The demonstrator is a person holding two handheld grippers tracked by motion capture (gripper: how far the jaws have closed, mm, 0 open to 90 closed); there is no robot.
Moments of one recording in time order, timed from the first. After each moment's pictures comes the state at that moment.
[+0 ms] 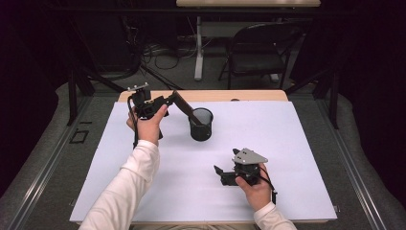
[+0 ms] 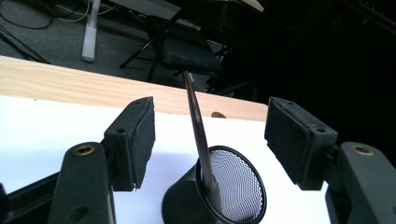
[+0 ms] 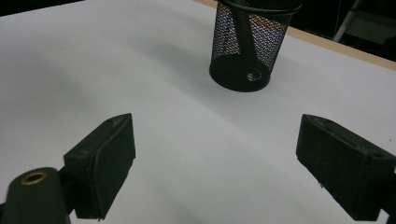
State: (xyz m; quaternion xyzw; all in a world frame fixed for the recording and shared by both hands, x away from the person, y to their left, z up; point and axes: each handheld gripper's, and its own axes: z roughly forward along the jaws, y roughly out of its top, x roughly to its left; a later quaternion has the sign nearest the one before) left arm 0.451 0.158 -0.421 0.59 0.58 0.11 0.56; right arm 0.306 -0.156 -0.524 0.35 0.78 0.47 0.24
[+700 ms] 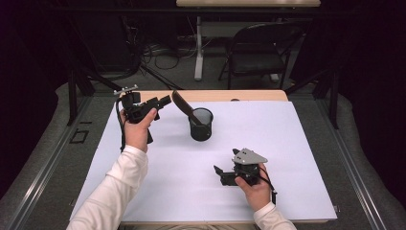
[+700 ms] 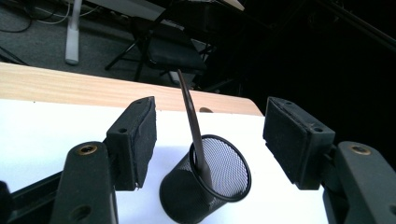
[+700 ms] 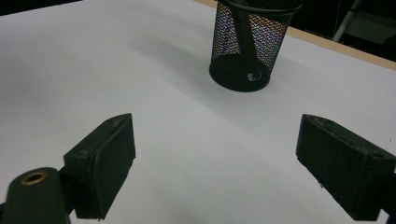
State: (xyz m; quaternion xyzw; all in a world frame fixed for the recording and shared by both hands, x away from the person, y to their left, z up) left arm 0.429 0.181 -0.412 0.61 0.54 0.09 0.57; right arm 0.306 -0.155 -0.524 0.35 0.78 0.47 0.24
